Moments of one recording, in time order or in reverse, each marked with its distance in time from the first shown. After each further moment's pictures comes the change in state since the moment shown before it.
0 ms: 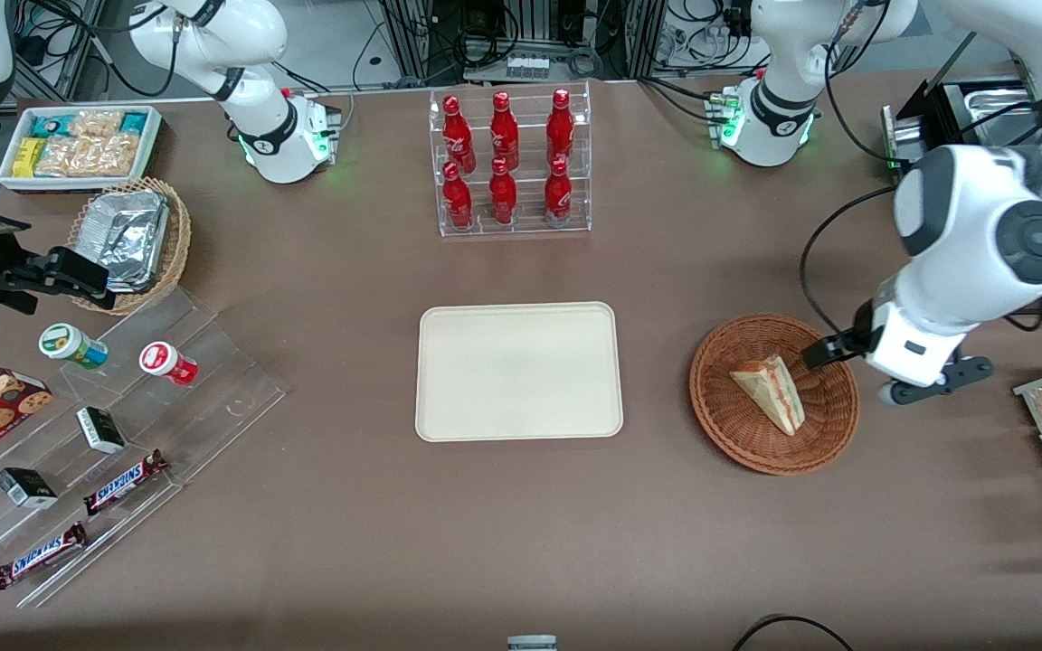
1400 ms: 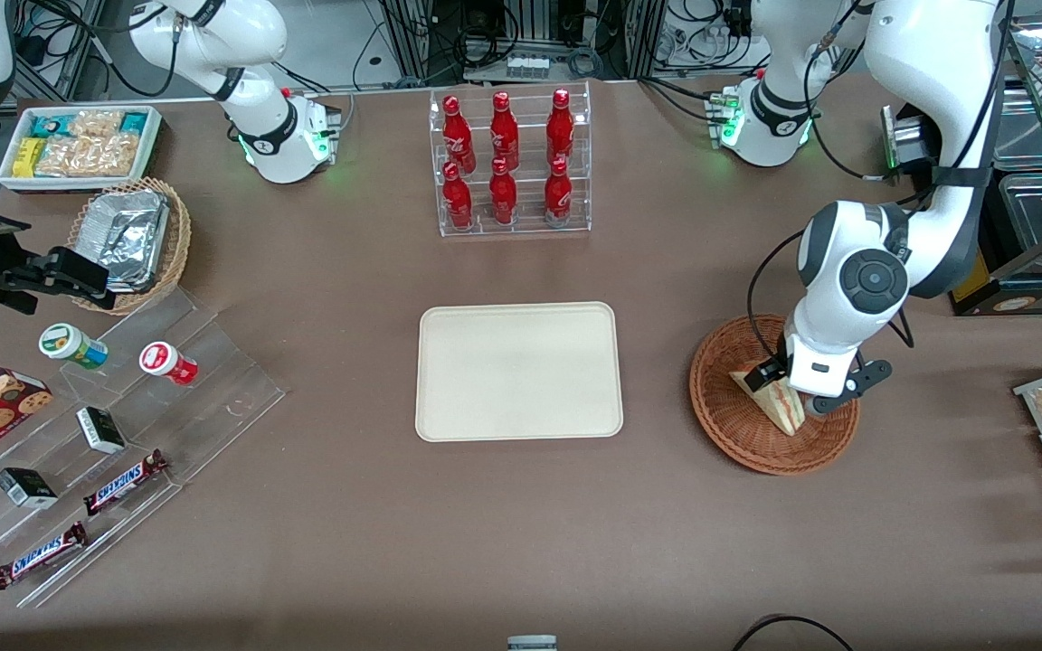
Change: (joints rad) arm -0.117 0.106 0.059 -0.228 0.088 0.369 -0.311
